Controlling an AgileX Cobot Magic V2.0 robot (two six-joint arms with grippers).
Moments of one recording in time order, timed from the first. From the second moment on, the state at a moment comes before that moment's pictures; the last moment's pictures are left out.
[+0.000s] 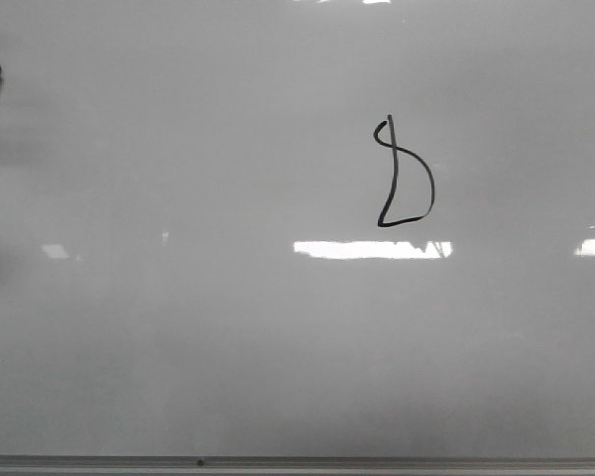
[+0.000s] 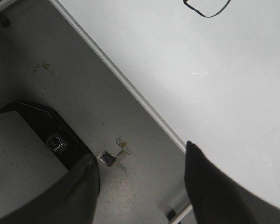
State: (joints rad) left arm -0.12 1.46 -1.00 0.13 0.58 -0.05; right arm 0.36 0.90 -0.96 0.18 1.12 -0.47
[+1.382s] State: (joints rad) left arm -0.23 0.81 -0.90 0.04 0.81 0.04; right arm 0.36 0.55 -0.87 0.07 1.14 -0.07
